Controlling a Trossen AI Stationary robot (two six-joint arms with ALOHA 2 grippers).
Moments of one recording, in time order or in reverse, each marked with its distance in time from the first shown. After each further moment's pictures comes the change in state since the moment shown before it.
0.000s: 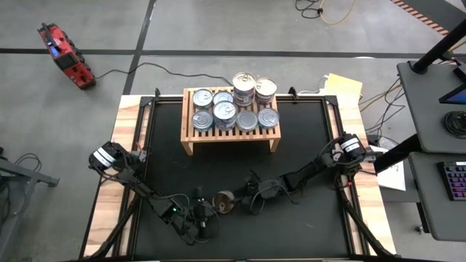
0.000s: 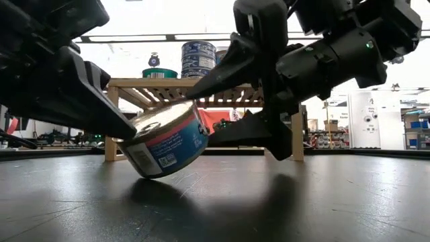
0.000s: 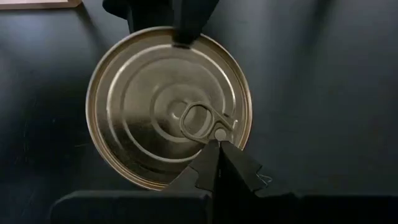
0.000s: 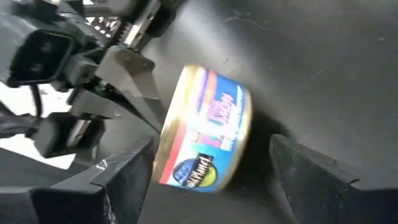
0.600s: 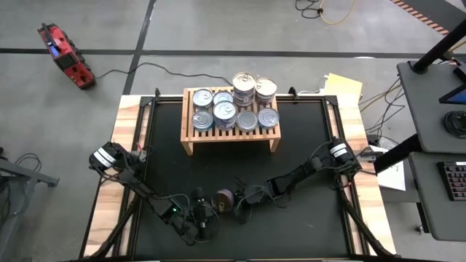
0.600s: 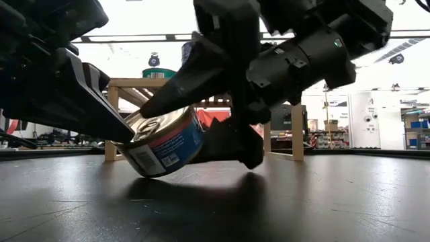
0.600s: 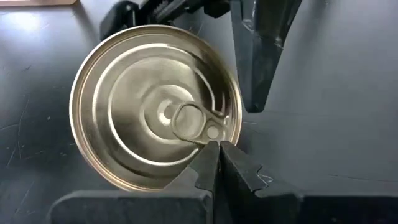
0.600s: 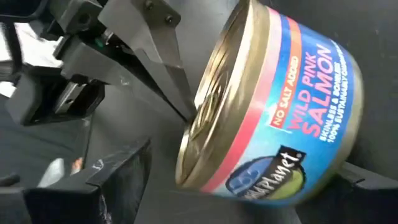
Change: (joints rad) left arm -0.003 0.002 -0.003 0.015 0.002 0.004; right arm -0.006 0.123 0.216 -0.164 -0.143 -0.119
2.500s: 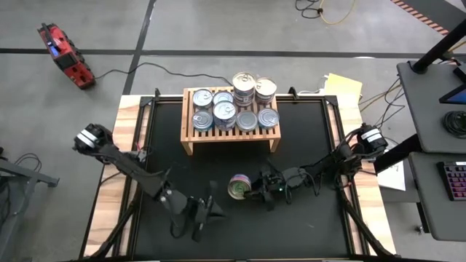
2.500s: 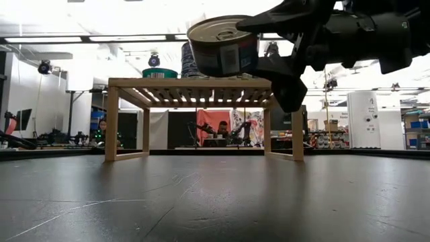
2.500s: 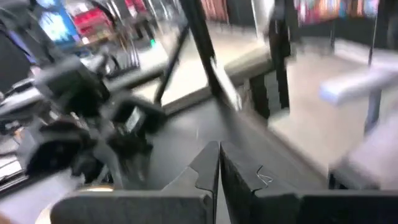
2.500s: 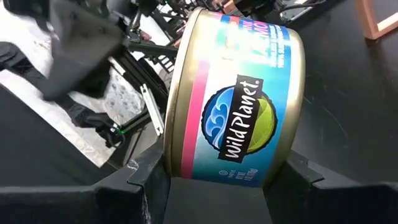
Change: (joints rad) left arm 0.126 -0.299 0.039 0.316 0.405 0.853; right arm 0.000 -0.360 -0.474 0.486 0.076 -0.135
